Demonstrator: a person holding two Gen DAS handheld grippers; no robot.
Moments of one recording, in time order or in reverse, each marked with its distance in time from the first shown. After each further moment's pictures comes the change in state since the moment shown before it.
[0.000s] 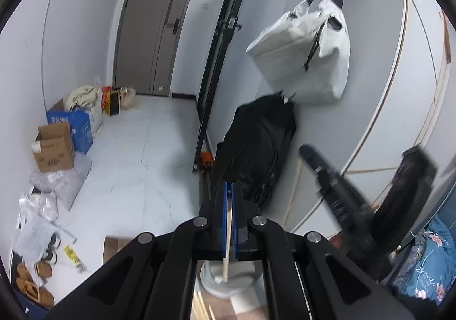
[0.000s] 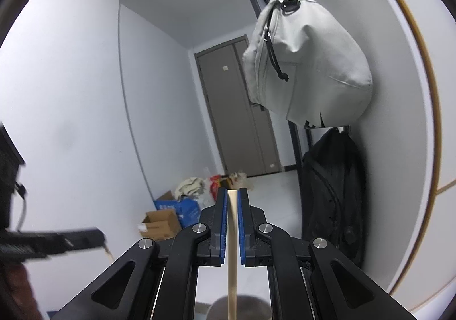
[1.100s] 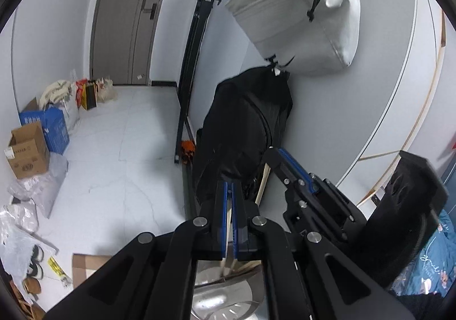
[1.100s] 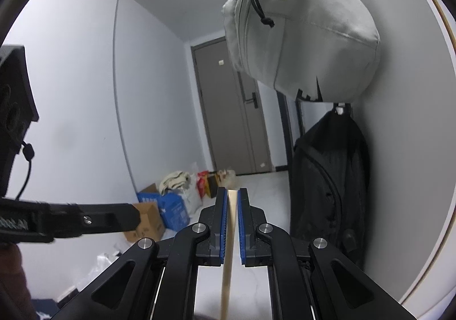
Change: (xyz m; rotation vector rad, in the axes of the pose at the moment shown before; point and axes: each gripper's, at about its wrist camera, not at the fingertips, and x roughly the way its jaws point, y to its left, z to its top) left arm 0.079 -0.002 -0.014 0.042 0.107 -0.082; right arm 0.054 -0.034 -0.044 -0.051 0.021 -0.022
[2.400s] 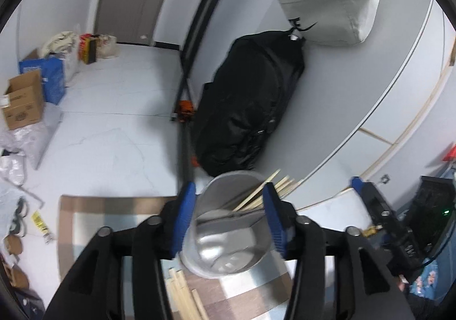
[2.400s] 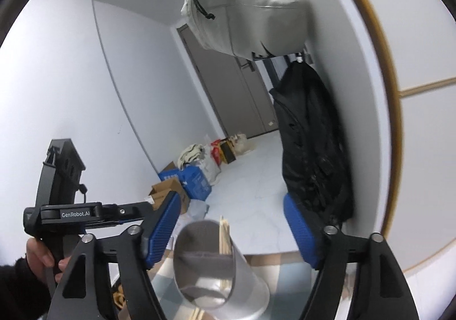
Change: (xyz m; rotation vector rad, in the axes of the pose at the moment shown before) left arm -0.022 0.026 -0.050 -0.120 0.134 -0.018; right arm -0.104 -0.049 -0.035 0.212 0.182 0.068
